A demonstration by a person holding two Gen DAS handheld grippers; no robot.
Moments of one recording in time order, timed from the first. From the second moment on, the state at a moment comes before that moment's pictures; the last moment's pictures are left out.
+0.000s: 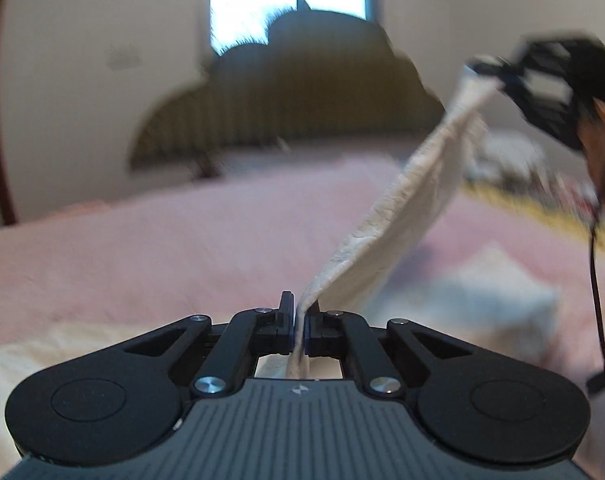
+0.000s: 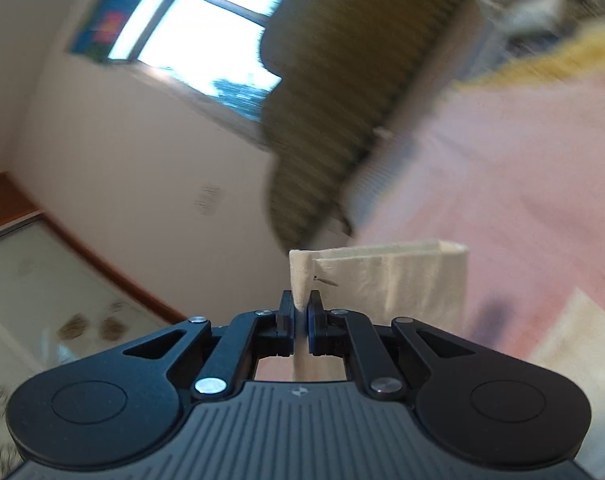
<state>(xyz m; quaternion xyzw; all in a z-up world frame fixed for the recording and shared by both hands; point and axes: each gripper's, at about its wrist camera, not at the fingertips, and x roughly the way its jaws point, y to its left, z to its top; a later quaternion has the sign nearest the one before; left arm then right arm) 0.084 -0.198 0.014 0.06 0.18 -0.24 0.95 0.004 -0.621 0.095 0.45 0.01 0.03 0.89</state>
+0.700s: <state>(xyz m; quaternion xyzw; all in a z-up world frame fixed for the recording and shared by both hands) 0.064 -0.229 -0.052 0.20 0.31 -0.34 0.87 -0.129 -0.639 -0.049 0.49 0.14 -0.21 0.83</state>
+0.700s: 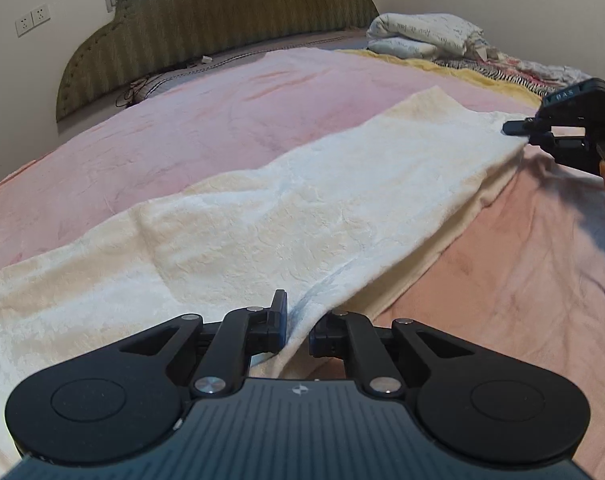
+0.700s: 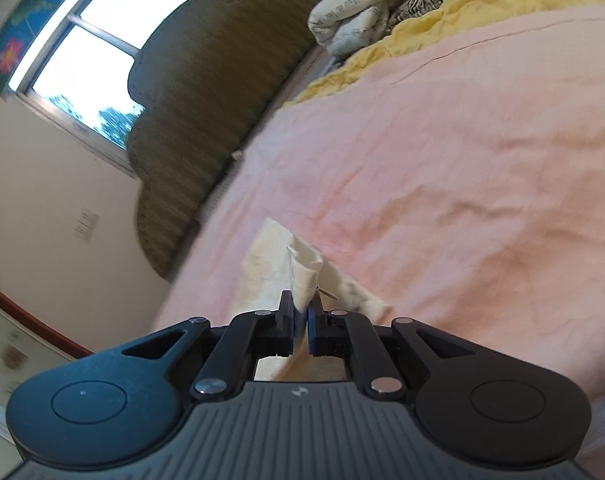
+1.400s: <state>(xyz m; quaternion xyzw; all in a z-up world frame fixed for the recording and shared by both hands) 0.052 -0.198 -0.018 0.16 0.28 -0.38 0.87 -0.044 -0.488 0.008 0.18 0.30 -0.10 0.93</state>
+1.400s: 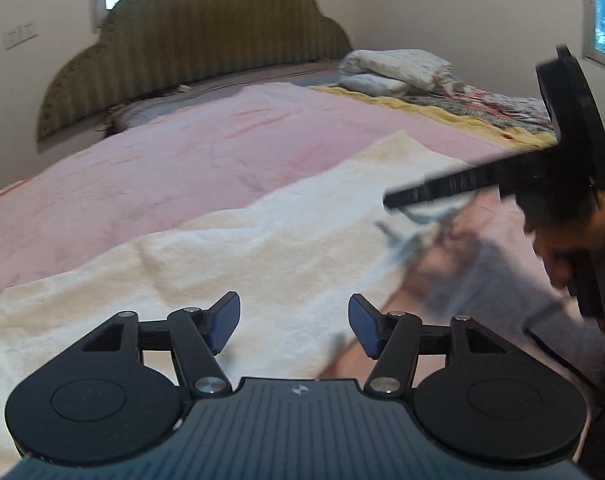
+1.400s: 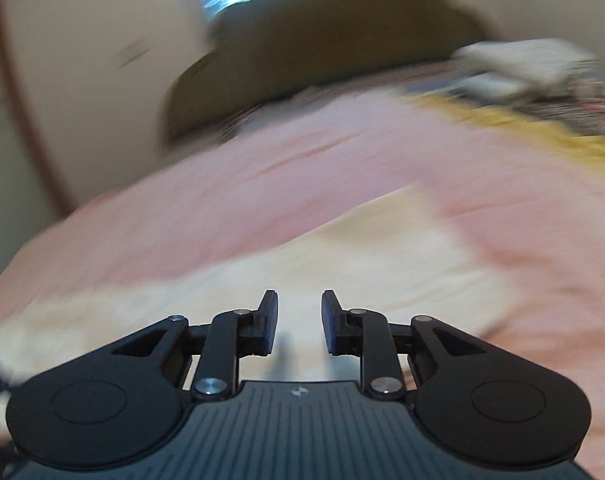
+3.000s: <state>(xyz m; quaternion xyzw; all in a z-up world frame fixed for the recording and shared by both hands) 0.062 0.232 -0.032 -0.43 0.35 0.06 0.83 0.046 0.030 -0.036 -0.36 0.18 0.34 0.85</state>
